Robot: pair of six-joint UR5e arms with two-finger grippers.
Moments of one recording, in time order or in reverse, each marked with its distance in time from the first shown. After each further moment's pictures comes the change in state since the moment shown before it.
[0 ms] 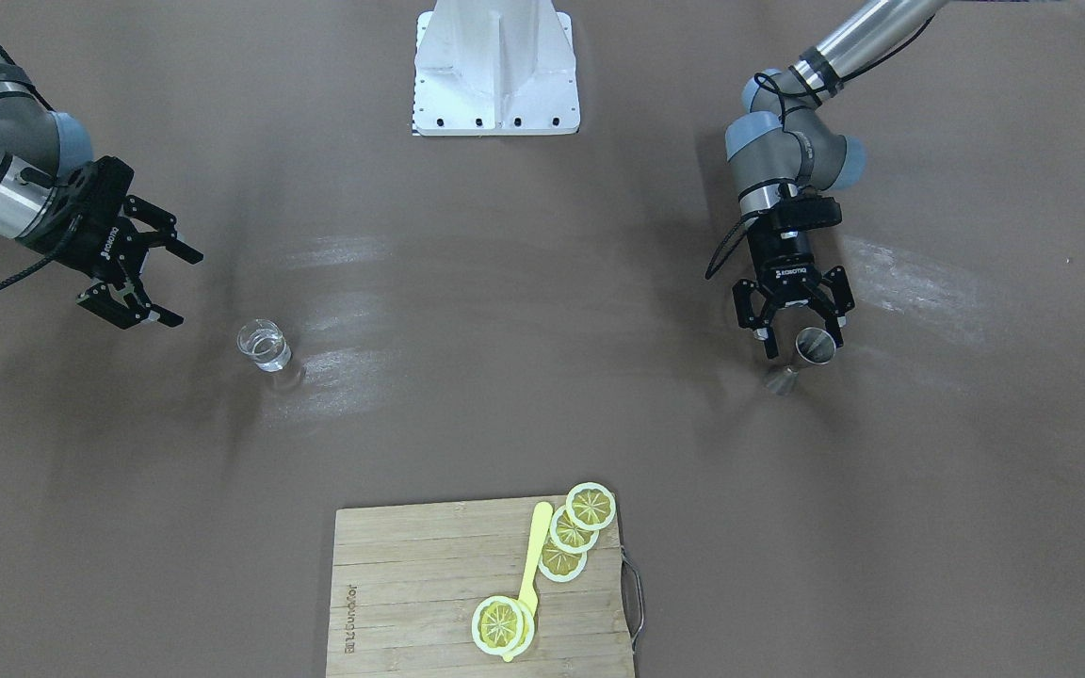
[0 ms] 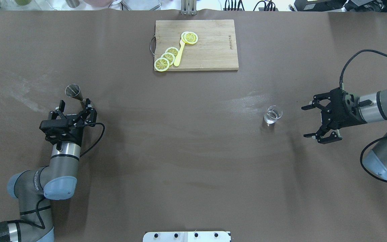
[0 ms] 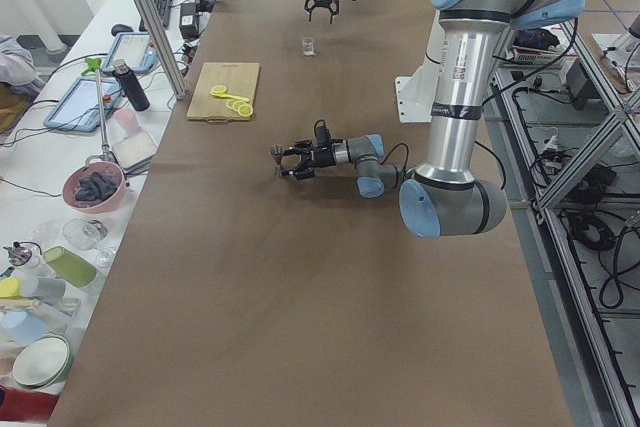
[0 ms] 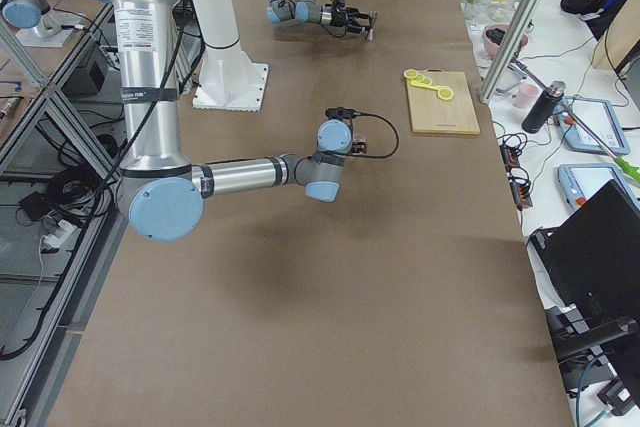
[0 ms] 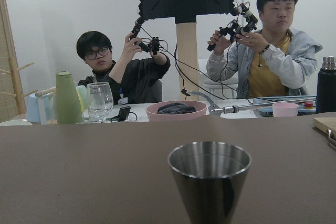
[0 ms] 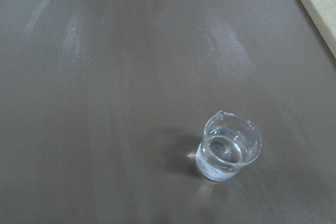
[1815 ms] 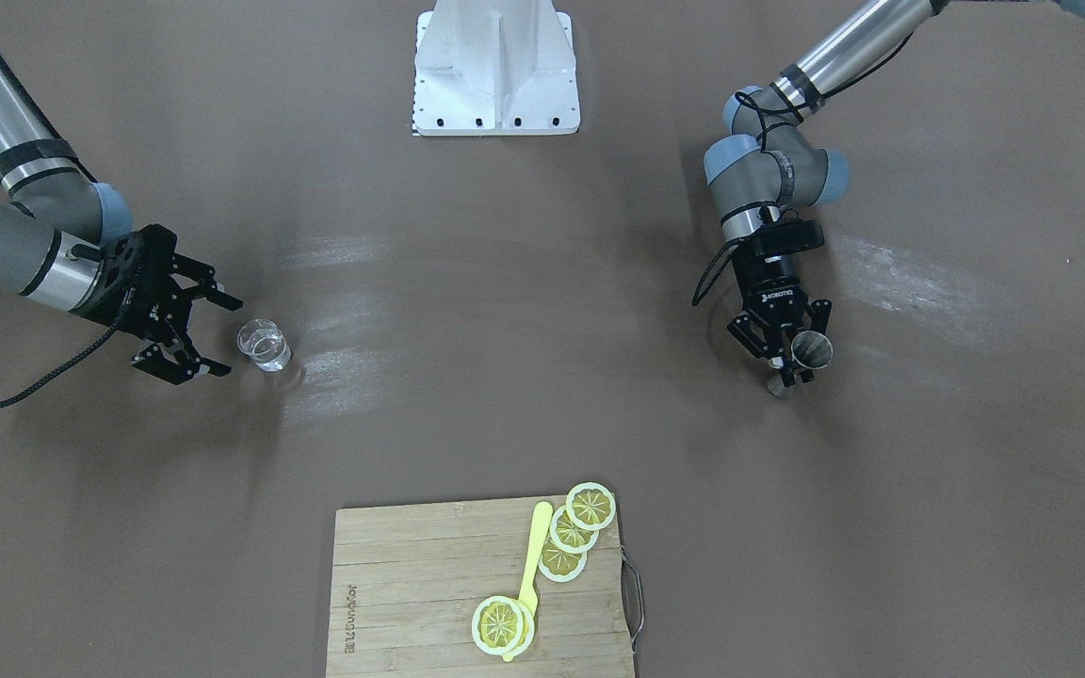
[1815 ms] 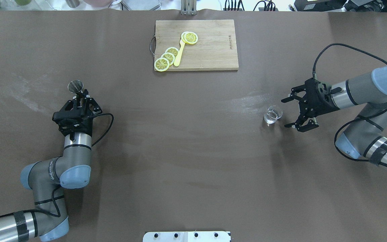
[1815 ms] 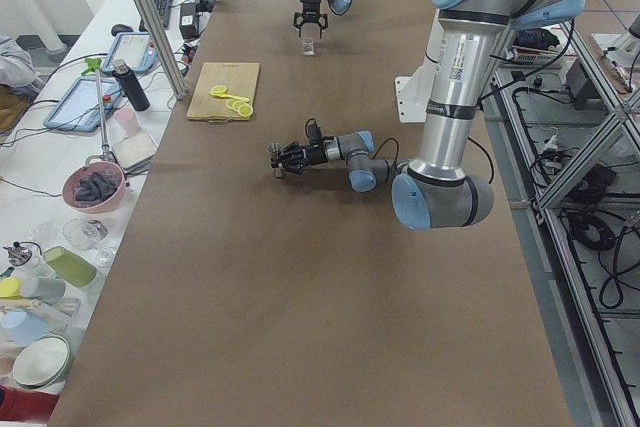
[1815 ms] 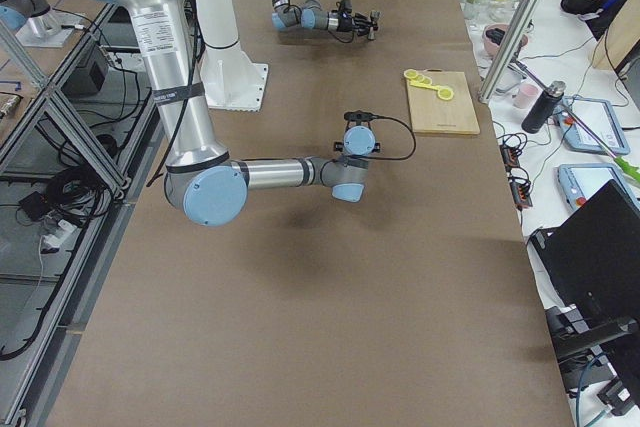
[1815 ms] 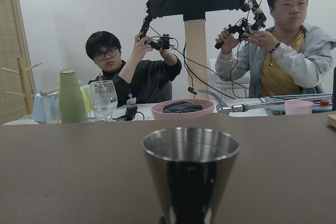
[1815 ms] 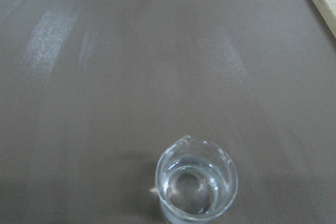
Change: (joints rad) left arm -0.043 -0.085 0.026 0.111 -0.003 -0.014; right arm 0.005 0.208 -0.268 0.092 0.071 0.003
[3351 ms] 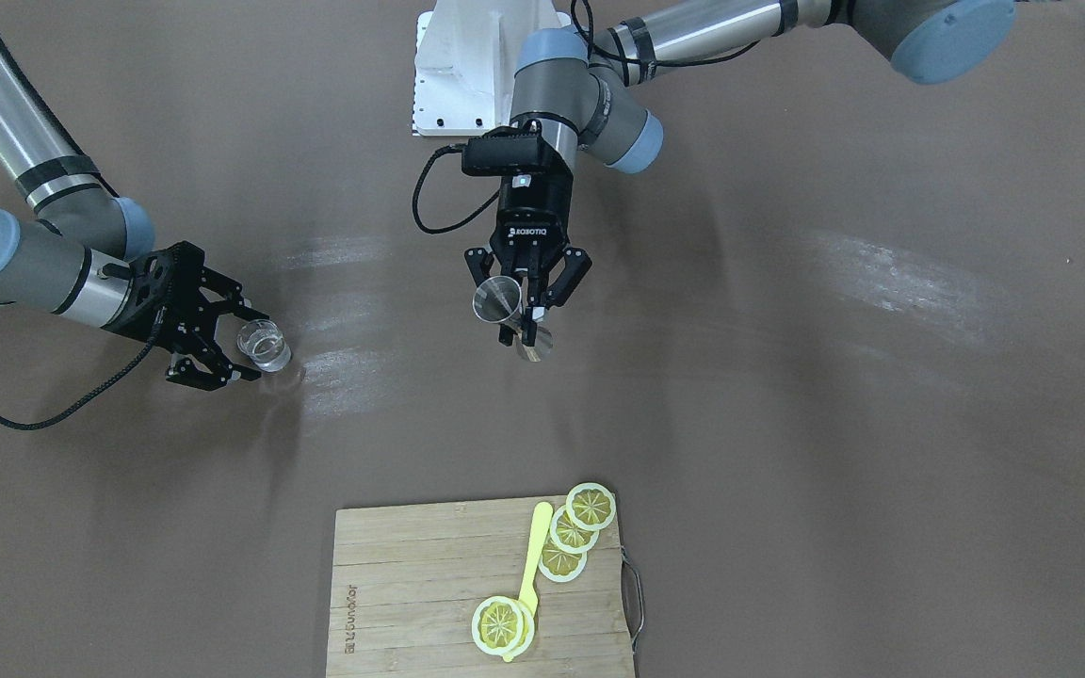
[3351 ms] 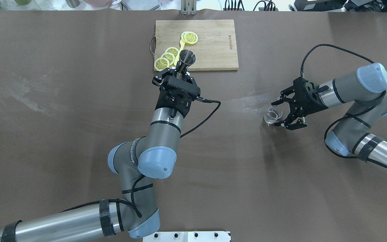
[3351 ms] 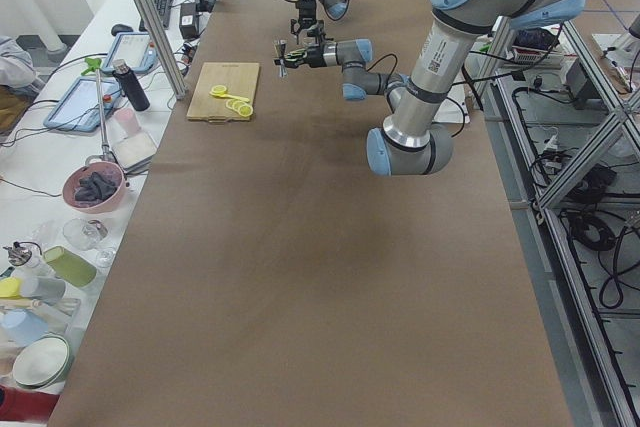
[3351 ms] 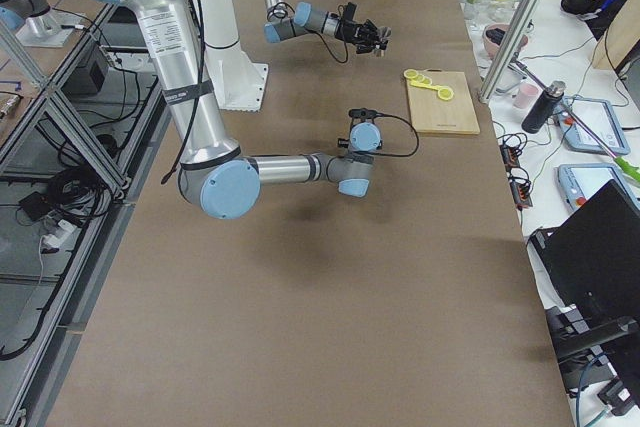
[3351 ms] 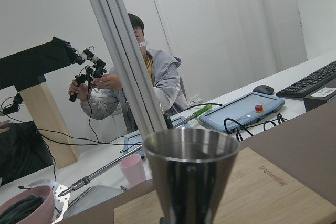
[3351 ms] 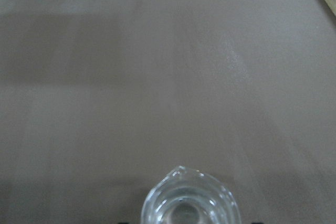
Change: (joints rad) left arm 0.026 -0.462 -0.050 -0.013 -0.184 0.777; right arm -0.026 0.053 -0.053 -0.001 0.021 0.030
